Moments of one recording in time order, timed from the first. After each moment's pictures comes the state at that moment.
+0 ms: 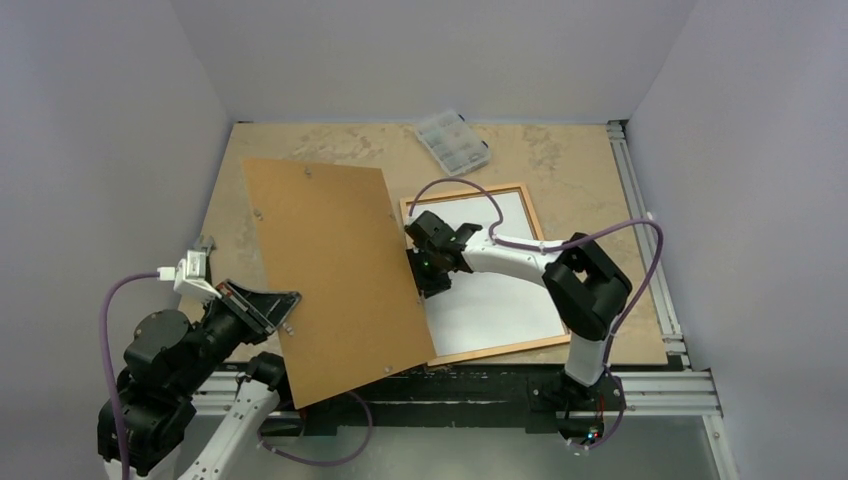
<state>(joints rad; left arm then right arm) -0.33 0.29 1.11 -1.09 0.12 -0.92 0.87 1.84 1.21 -0.51 -0.14 0.60</state>
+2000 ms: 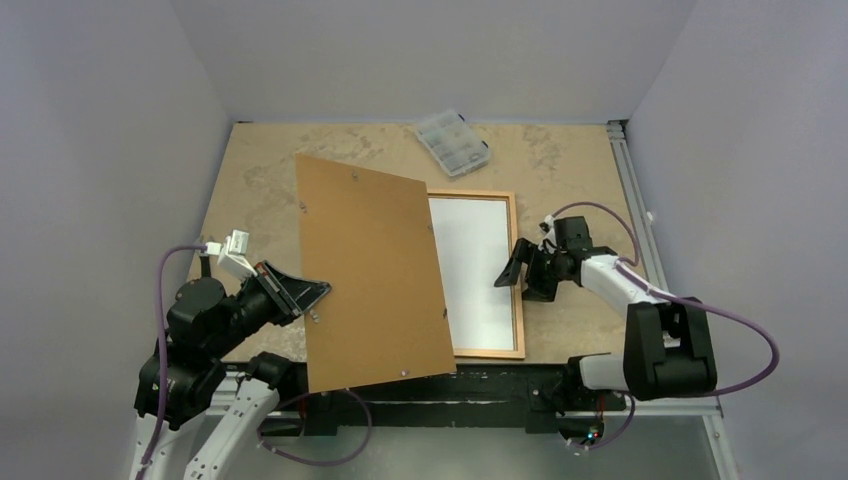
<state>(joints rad) -0.33 0.35 0.93 -0.90 0.29 -0.93 0.09 1.33 0.63 -0.43 -0.46 0.48</state>
